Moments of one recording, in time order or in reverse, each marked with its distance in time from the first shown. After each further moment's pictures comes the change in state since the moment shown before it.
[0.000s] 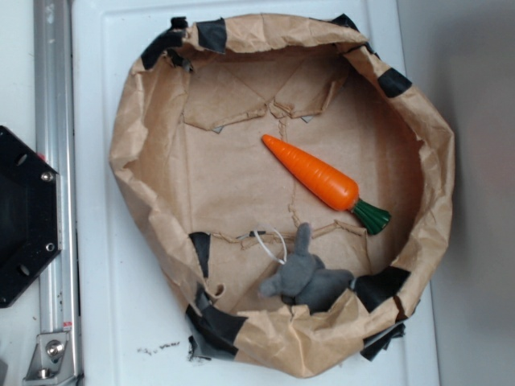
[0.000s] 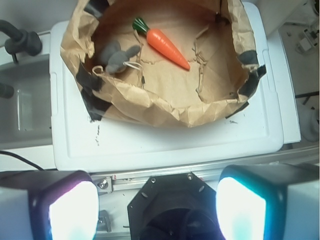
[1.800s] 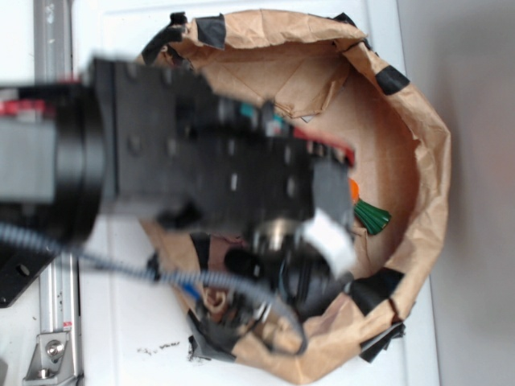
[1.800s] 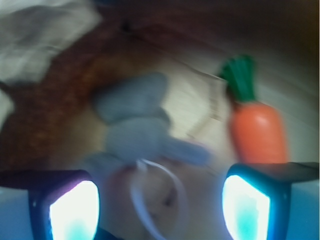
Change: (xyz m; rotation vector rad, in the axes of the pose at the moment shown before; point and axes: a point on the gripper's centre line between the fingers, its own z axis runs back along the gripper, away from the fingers) arm 0.118 -0.055 -0.180 -0.145 -0.031 -0.635
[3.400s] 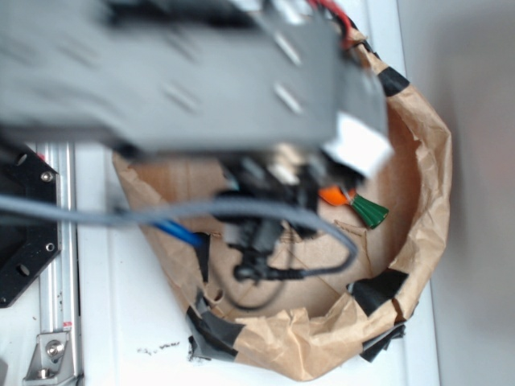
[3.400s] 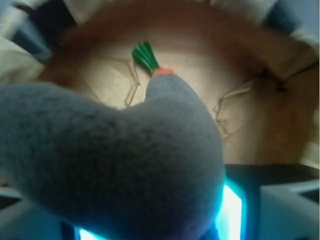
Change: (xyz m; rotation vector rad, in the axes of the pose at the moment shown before) arm -0.031 0.039 0.116 0.174 0.056 0.432
